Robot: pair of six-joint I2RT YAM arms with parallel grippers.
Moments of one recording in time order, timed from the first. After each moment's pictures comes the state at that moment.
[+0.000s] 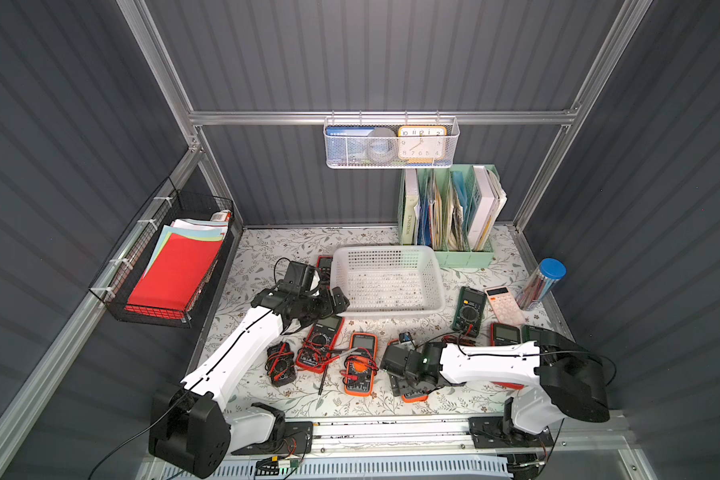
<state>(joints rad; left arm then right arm) -0.30 1.26 0.99 -0.70 0.28 -0.61 1.19 1.55 0.85 -0.70 0.18 0.99</state>
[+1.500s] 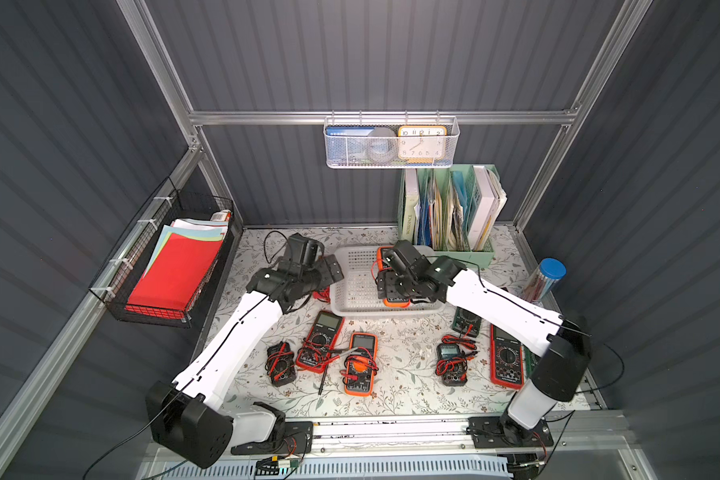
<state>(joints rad) -0.33 1.32 1.28 -0.75 -0.07 -0.69 0.79 1.73 1.59 -0.84 0.18 0.67</state>
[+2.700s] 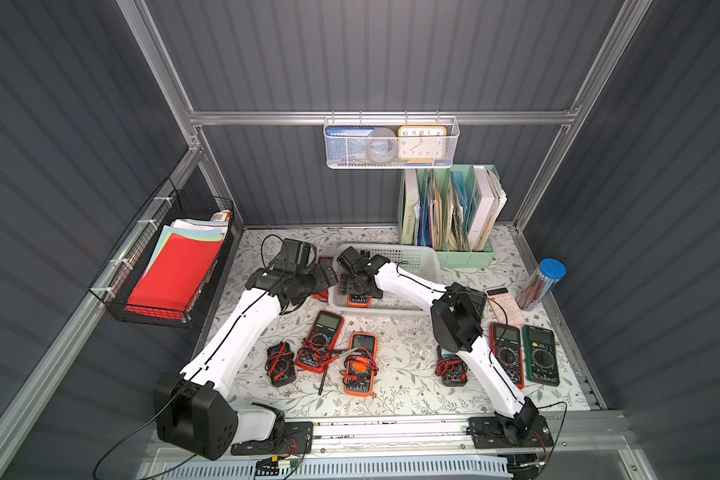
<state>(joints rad) -0.27 1.35 1.22 -0.75 0.05 -0.68 0.79 2.48 2.19 -0.86 0.18 0.83</state>
